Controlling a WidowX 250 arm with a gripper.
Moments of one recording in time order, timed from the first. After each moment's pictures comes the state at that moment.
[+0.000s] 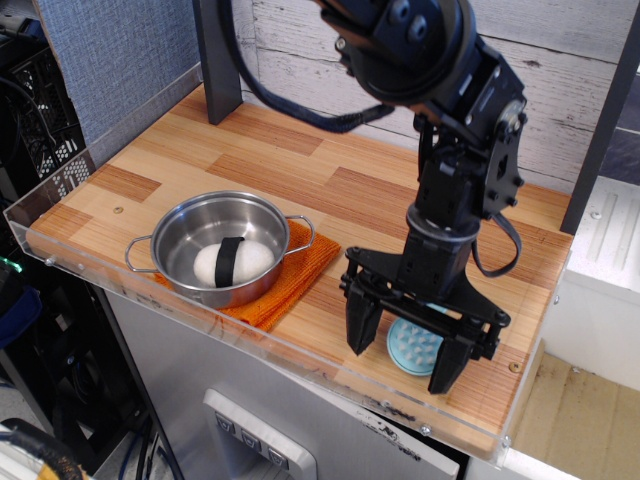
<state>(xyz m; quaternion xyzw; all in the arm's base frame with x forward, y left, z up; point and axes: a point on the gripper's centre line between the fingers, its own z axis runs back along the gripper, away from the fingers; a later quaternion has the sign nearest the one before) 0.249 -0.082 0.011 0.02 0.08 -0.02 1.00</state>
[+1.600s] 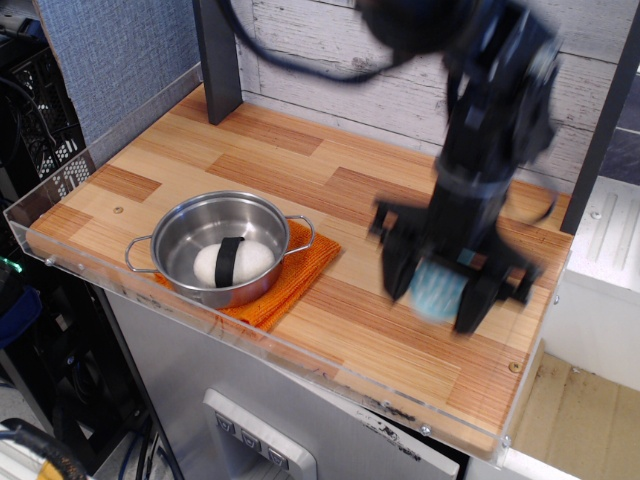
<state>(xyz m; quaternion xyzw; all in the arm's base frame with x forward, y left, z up) 0.279 -0.093 0.064 0.03 -0.01 -0.06 1.00</state>
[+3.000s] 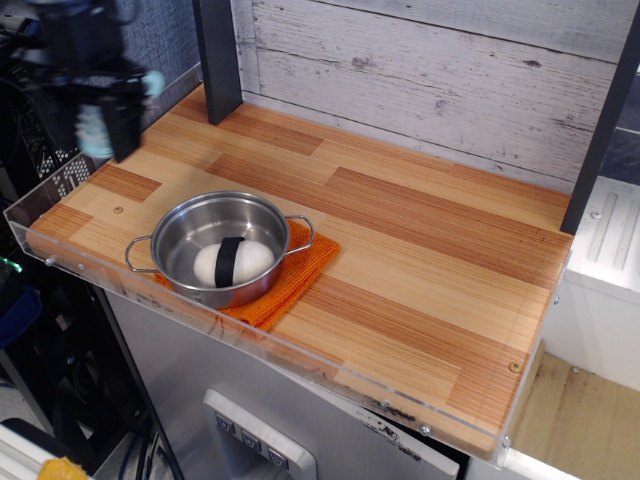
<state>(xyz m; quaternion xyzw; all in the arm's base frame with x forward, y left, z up) 0.256 0.191 0.088 0.00 0.03 0.09 1.00</state>
